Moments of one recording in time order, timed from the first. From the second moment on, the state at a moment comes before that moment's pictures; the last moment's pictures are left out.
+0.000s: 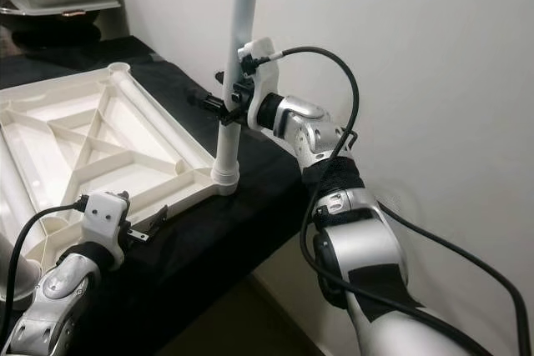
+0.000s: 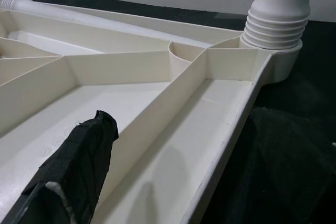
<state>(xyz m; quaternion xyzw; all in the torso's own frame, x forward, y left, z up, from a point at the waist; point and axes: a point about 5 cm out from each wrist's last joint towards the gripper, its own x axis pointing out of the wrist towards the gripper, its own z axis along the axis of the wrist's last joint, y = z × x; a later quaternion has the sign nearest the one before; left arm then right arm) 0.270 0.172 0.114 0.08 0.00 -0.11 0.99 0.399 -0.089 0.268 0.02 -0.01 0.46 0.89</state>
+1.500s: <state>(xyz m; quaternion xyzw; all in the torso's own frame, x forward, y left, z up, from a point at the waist) 0.270 0.172 0.114 0.08 0.00 -0.12 0.99 0.412 -0.041 0.232 0.08 0.06 0.08 0.99</state>
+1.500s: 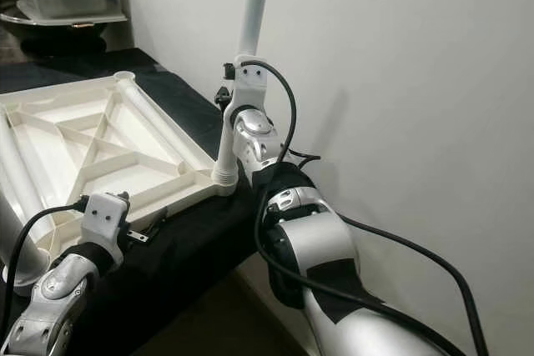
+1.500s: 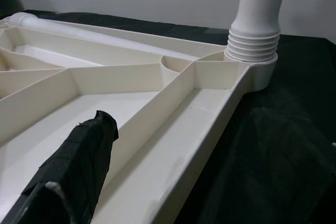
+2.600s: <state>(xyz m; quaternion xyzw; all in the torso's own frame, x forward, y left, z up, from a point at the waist) 0.271 0.169 0.114 0.08 -0.01 -0.12 0.99 0.405 -0.075 0.286 0.06 -0.04 0.34 0.94</state>
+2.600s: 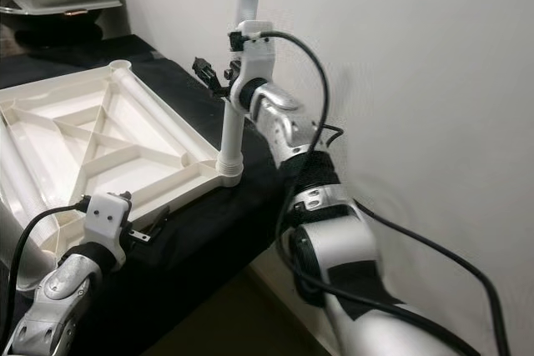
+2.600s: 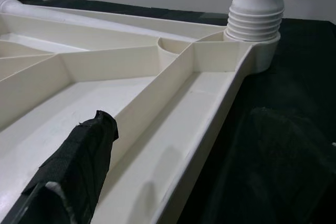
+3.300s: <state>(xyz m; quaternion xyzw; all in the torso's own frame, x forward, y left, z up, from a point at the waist) 0.269 0.175 0.113 0.08 0.00 -0.11 0.99 0.413 -0.079 0.255 0.02 0.01 0.33 0.94</state>
